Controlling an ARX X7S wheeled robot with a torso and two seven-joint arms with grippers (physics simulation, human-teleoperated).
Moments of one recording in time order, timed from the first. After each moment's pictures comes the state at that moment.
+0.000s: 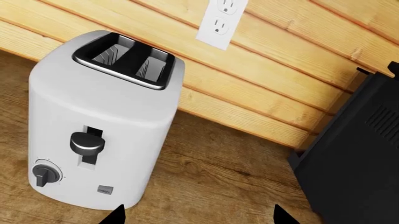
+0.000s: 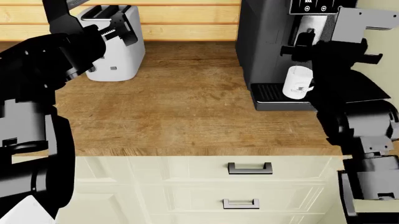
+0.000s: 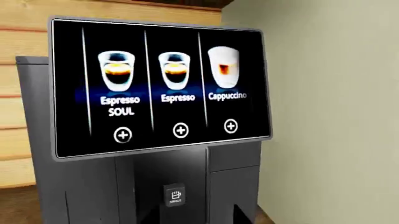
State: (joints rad) left arm -1.45 -0.19 -0.10 -0.83 -0.39 -0.84 -0.03; right arm 1.14 0.36 -0.30 0.44 0.46 0.49 0.38
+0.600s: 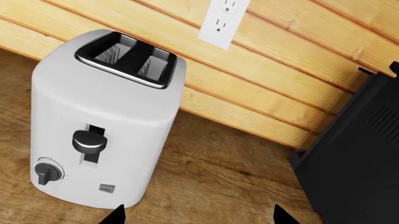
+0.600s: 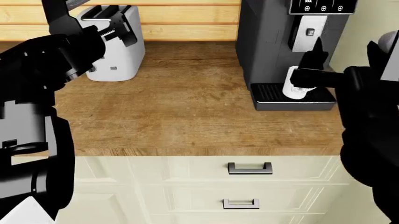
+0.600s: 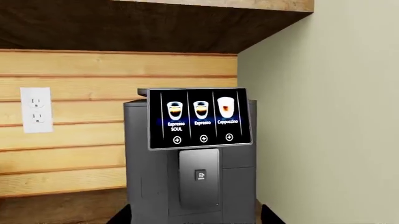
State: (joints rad) left arm -1.45 -0.20 -0.10 -0.82 -0.40 -0.84 -0.04; right arm 0.78 0.55 -0.05 -0.56 0.85 0.92 0.68
